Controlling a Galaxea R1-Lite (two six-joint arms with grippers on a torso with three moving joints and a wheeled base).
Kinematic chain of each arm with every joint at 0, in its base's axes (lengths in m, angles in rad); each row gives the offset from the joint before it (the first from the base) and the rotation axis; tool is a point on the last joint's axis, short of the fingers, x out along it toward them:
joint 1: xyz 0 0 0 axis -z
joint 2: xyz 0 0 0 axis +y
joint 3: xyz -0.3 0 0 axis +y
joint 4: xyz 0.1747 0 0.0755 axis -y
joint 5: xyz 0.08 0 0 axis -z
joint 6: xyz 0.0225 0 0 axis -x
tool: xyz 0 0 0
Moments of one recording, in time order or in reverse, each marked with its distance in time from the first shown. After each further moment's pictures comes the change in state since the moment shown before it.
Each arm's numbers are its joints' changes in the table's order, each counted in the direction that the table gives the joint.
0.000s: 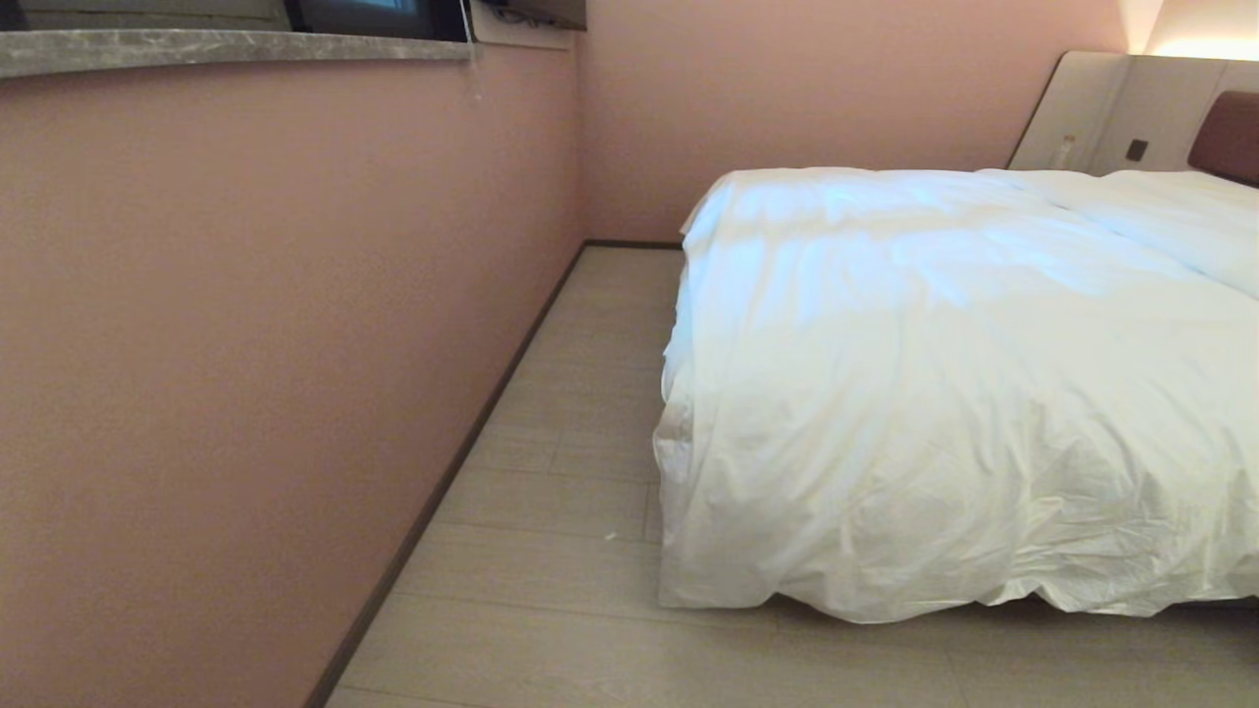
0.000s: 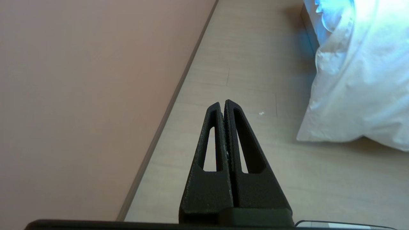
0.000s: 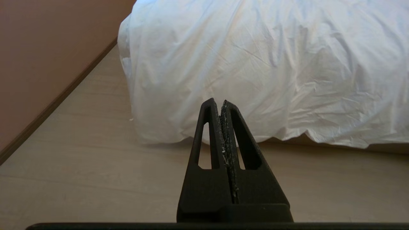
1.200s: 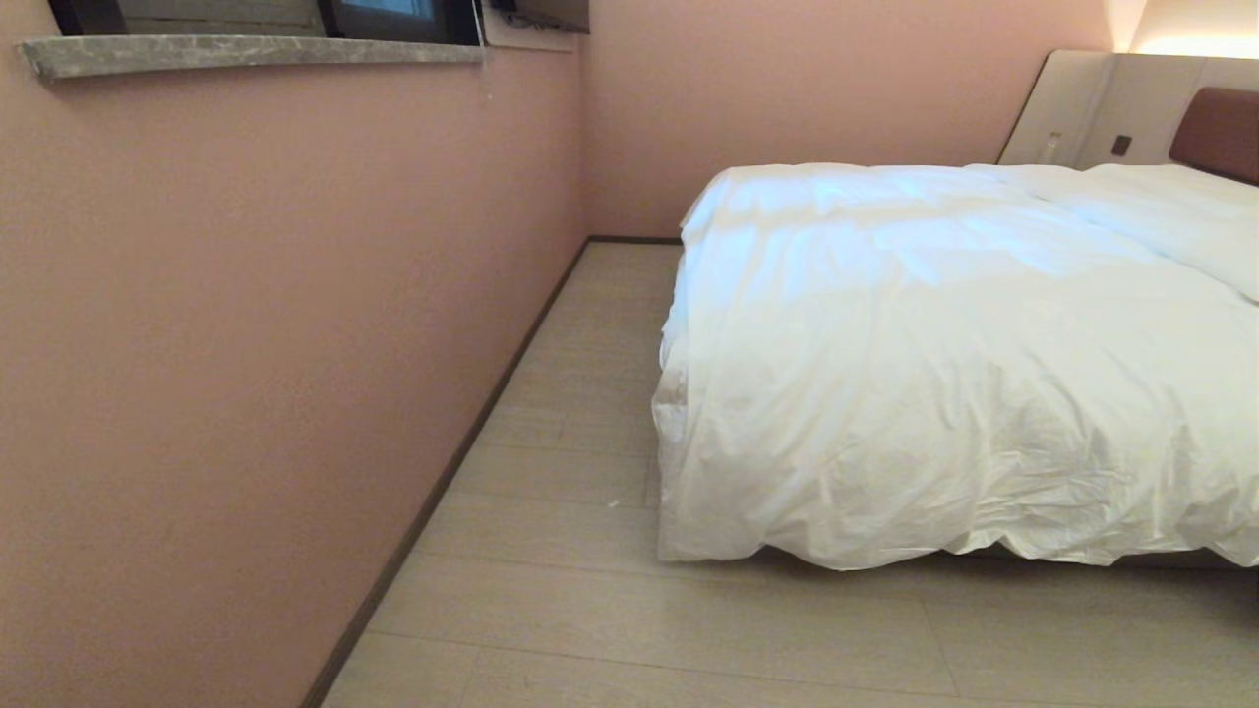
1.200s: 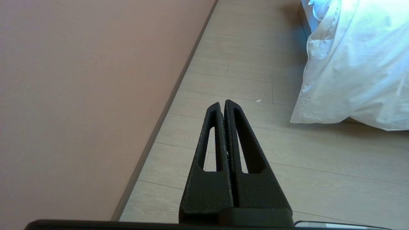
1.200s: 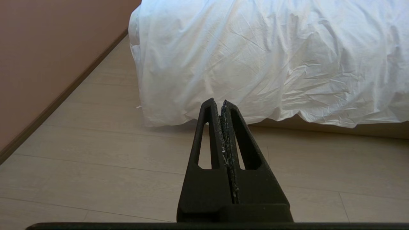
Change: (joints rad) left arm 0.000 0.000 0.000 0.000 0.001 0.011; right arm 0.000 0.000 0.000 0.000 0.000 0.000
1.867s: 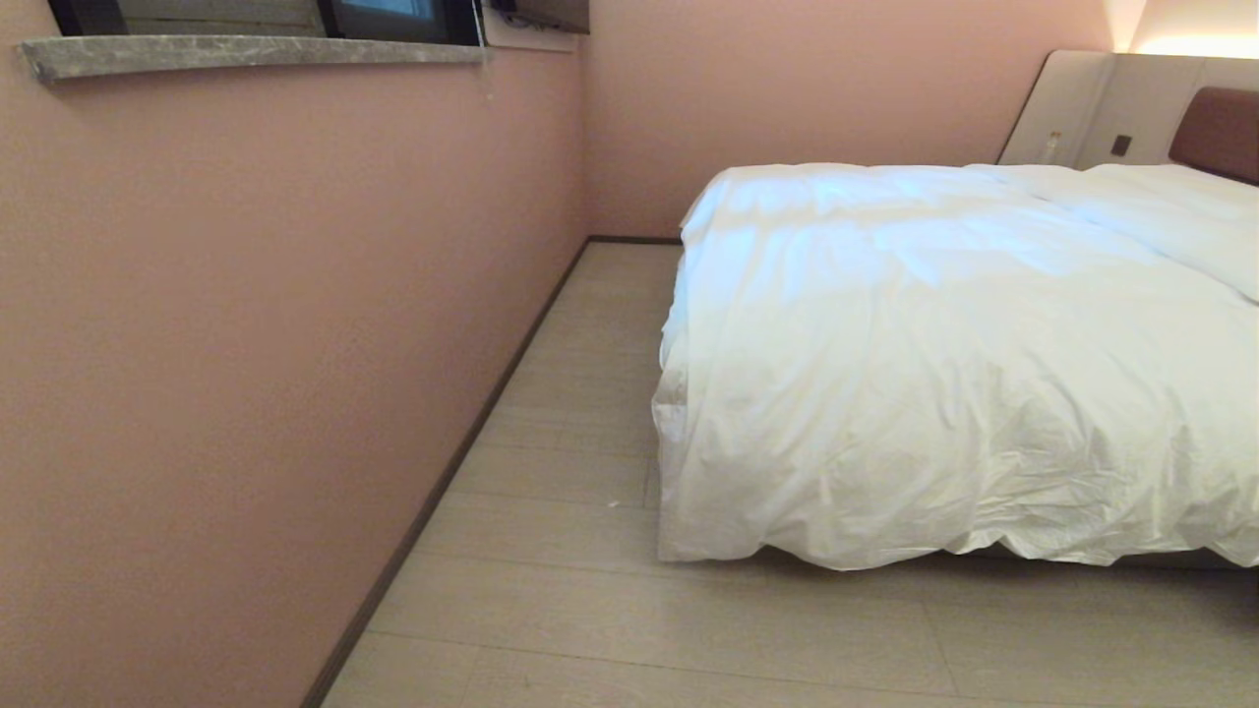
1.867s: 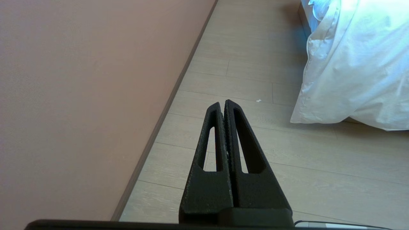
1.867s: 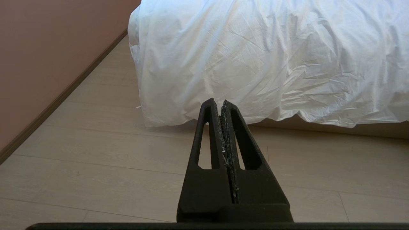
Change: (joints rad) left arm 0.000 0.000 0.000 0.000 0.000 0.000; right arm 0.000 0.000 0.000 0.000 0.000 0.000
